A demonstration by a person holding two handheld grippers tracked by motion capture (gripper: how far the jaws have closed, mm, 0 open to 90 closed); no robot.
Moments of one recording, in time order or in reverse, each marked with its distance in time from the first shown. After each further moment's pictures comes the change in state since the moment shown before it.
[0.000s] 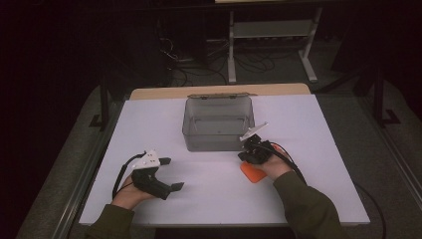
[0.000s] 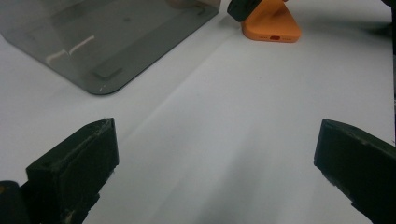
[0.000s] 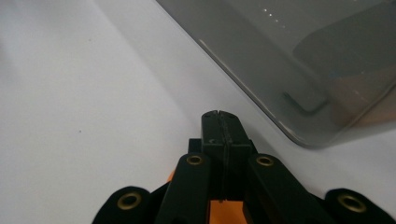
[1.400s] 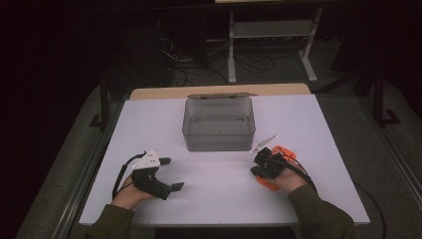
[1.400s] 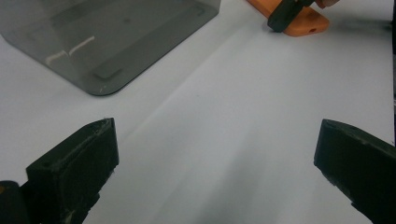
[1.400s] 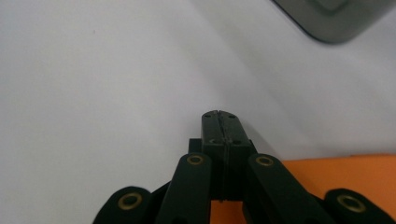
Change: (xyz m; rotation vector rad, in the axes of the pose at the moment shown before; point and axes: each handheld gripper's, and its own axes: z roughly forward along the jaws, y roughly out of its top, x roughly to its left) left arm -0.001 0.001 0.000 0.002 0.002 0.001; right arm 0.011 -0.040 -0.022 0.116 -0.013 -0.014
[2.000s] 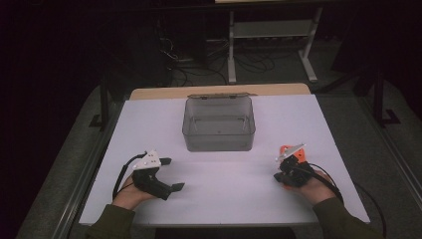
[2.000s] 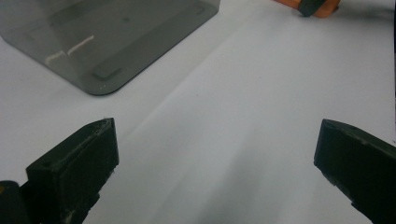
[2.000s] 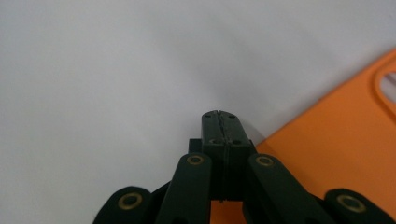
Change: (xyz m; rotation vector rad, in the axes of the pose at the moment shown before) left arm -0.001 0.000 0.001 0.004 0.002 0.003; right arm -0.017 -0.055 -0.035 0.024 -0.071 0.073
